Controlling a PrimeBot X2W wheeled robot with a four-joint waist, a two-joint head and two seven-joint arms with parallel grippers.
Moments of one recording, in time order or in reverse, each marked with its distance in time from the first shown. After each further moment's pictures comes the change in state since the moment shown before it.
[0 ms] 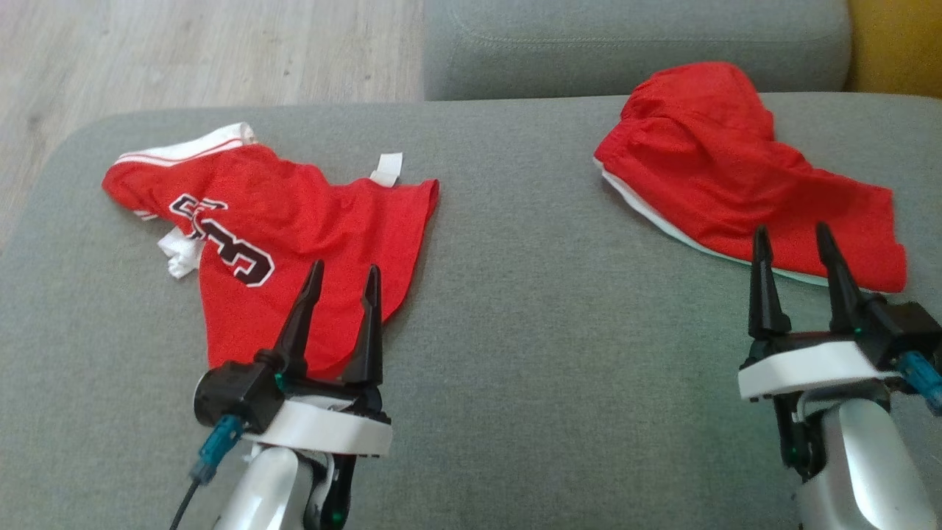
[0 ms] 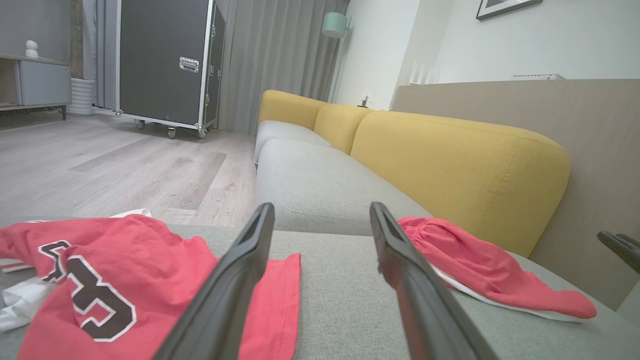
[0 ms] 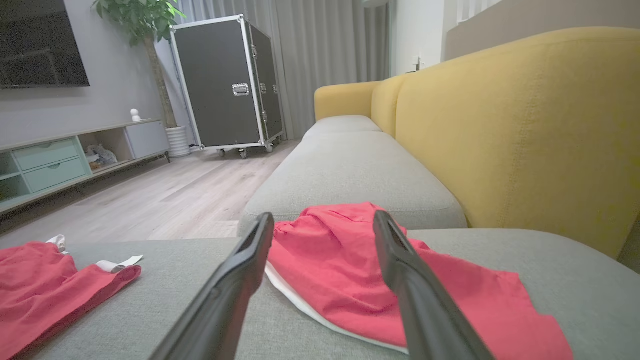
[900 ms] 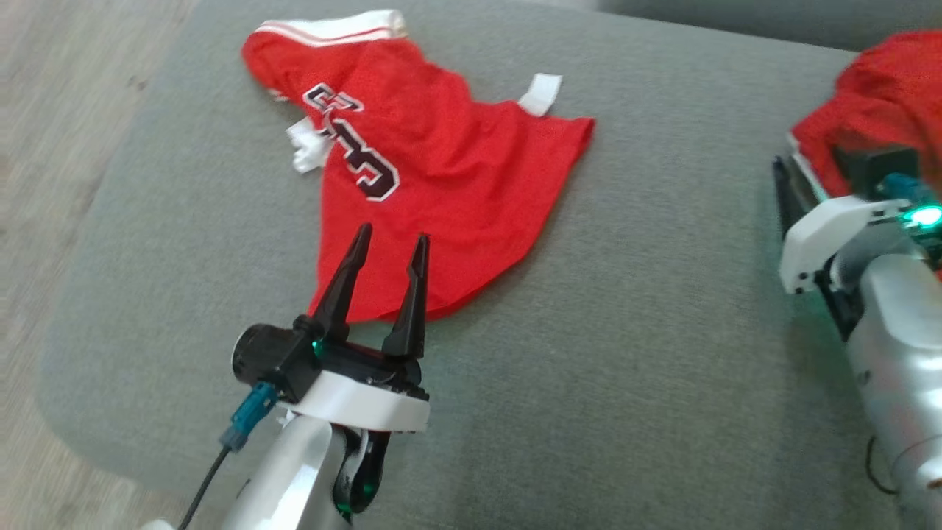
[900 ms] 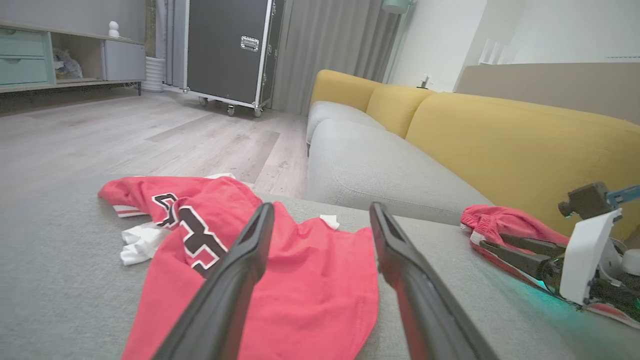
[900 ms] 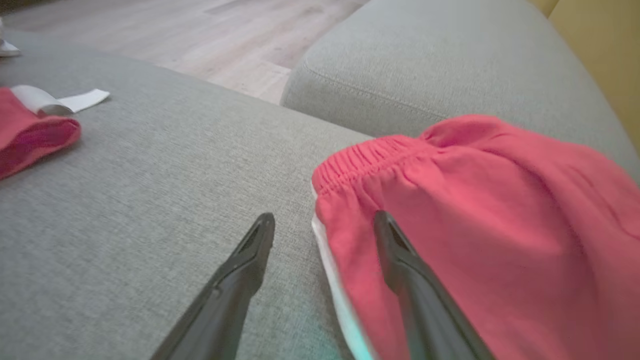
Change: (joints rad) left arm -0.088 0.000 -0.118 -0.011 -0.046 0.011 0.000; right arm -0.553 -0.183 0.103 0.723 -0.169 0.000 0.130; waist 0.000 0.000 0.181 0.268
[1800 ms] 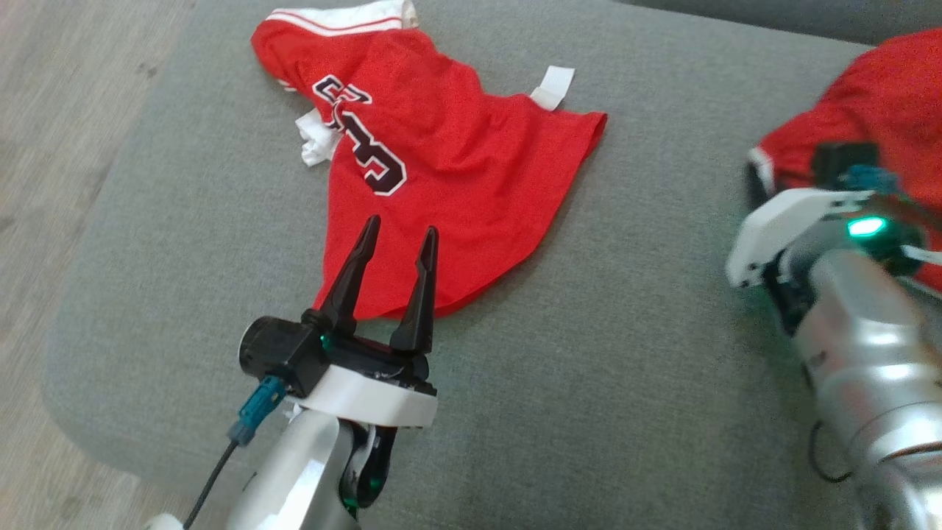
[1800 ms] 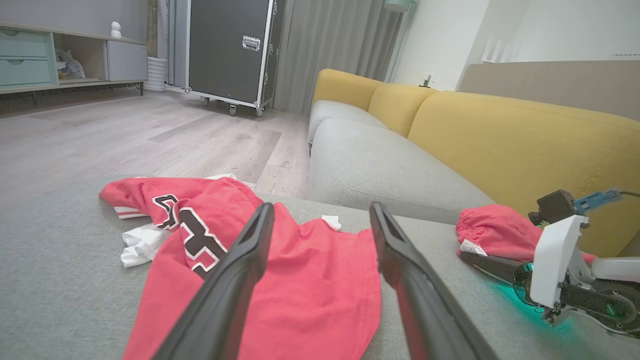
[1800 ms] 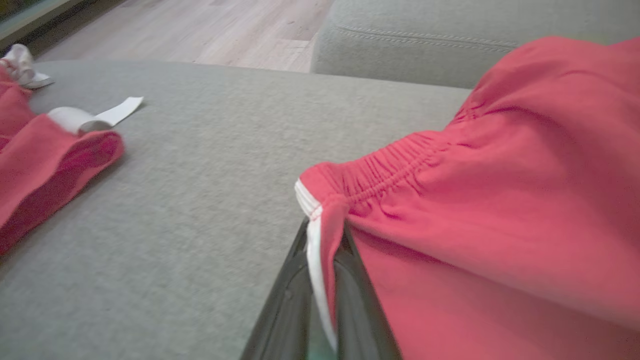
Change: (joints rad) left arm -0.022 -0.001 -0.024 -0.005 -0.010 0.016 0.000; right arm -0.126 0.066 0.080 0.235 0.224 0.000 0.001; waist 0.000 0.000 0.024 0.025
